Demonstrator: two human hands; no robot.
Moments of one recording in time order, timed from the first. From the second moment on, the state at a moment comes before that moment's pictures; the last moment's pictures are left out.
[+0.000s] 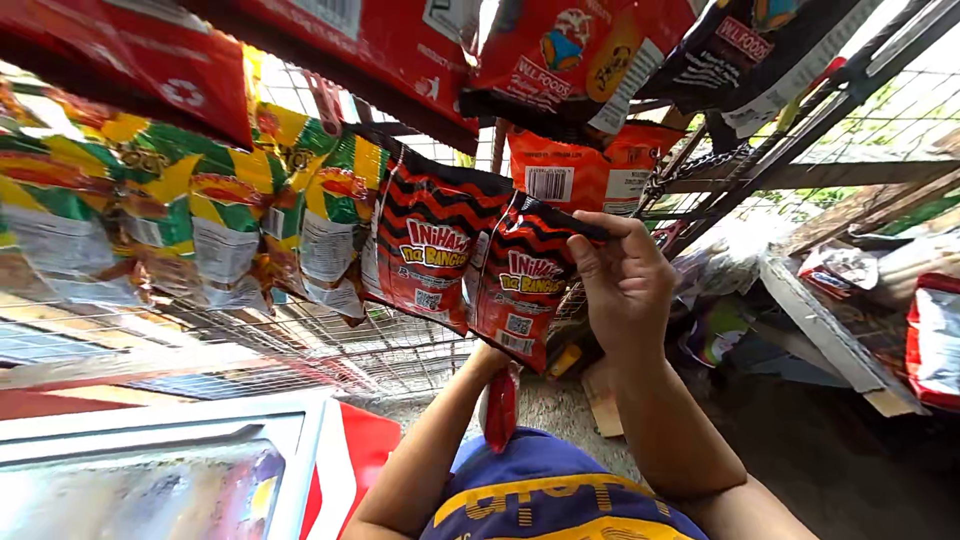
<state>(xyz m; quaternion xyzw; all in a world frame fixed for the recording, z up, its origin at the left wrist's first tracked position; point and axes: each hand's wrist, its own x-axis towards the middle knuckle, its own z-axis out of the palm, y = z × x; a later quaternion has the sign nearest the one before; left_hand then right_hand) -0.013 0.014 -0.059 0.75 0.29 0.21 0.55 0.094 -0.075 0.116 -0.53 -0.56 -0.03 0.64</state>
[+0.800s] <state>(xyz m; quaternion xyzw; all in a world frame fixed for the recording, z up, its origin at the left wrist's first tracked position) -0.031 0.017 -0.036 0.38 0.19 0.41 0.81 0.128 -0.047 0.183 -0.58 -0.68 0.06 0.45</state>
